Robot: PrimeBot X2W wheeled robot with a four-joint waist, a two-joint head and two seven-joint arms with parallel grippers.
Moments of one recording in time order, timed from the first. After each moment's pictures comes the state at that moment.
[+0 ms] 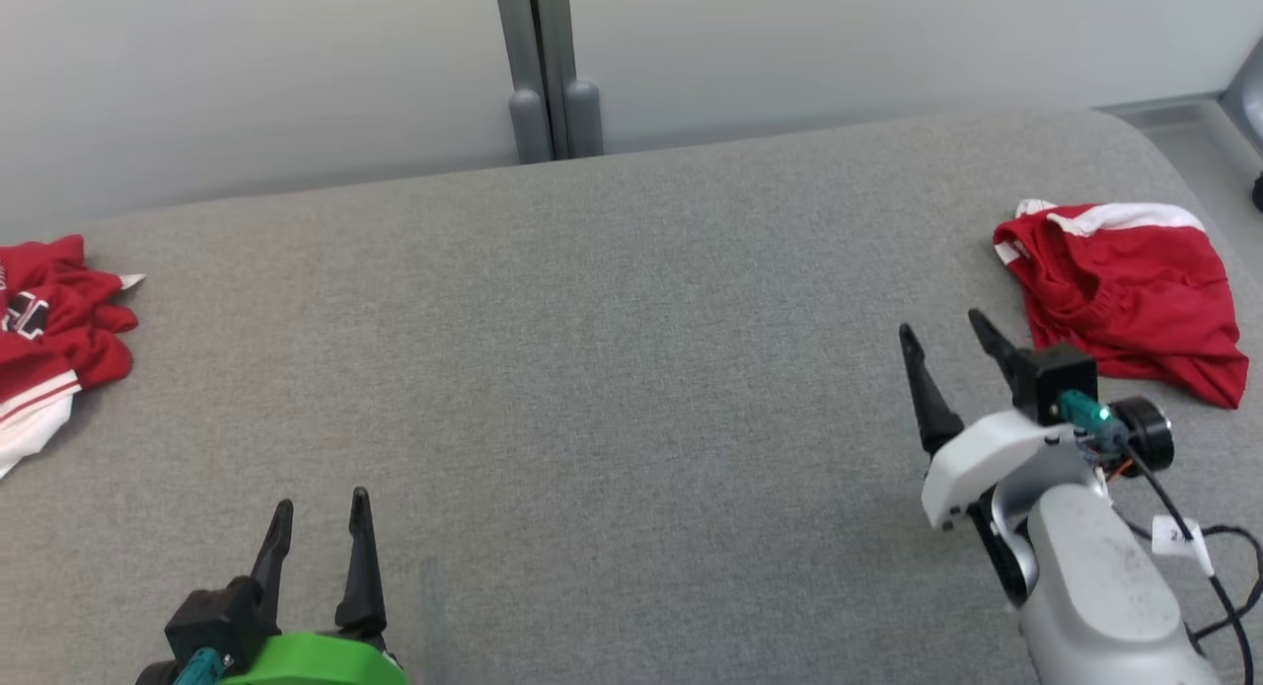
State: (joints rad) left arm 0.01 0.05 -0.03 0.28 -0.28 -0.12 -0.26; right arm -0.46 -0.05 0.00 0.65 0.00 0.13 -0.26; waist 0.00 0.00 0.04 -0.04
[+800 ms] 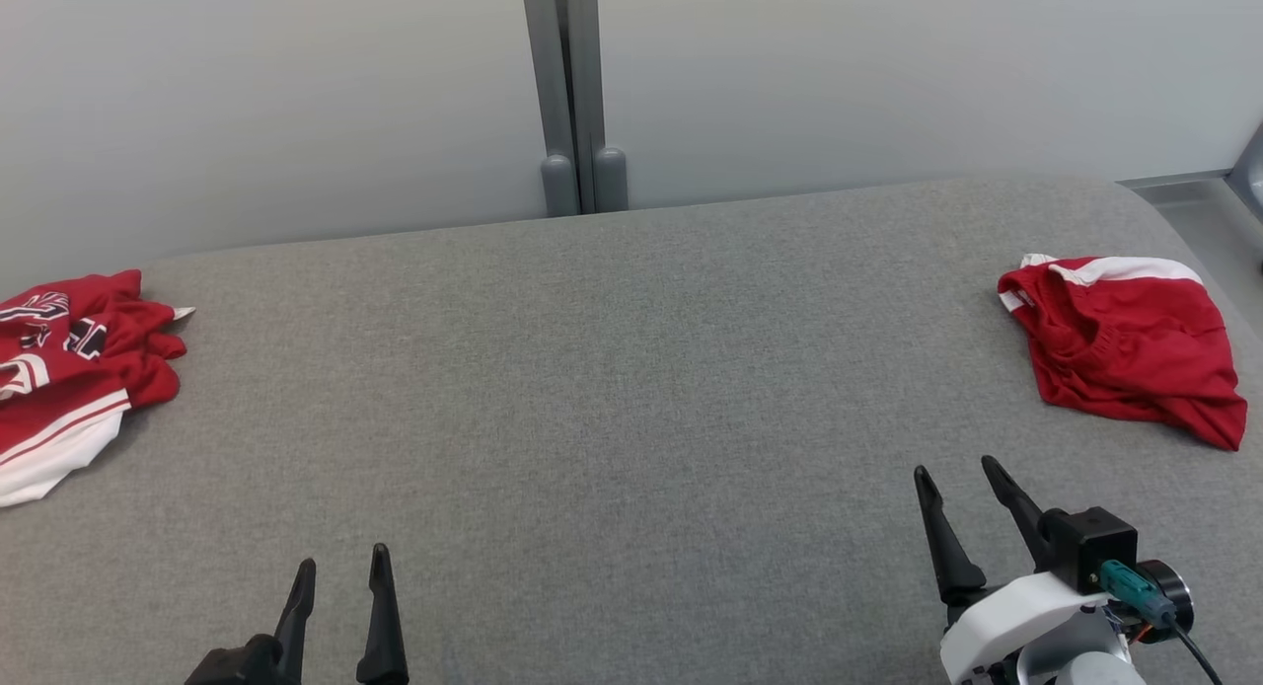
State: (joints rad) left arm 0.12 0.05 -0.08 0.22 -0.36 -0.07 -0.26; right arm -0.07 -0.05 0.03 0.35 0.14 0.13 -0.26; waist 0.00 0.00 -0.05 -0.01
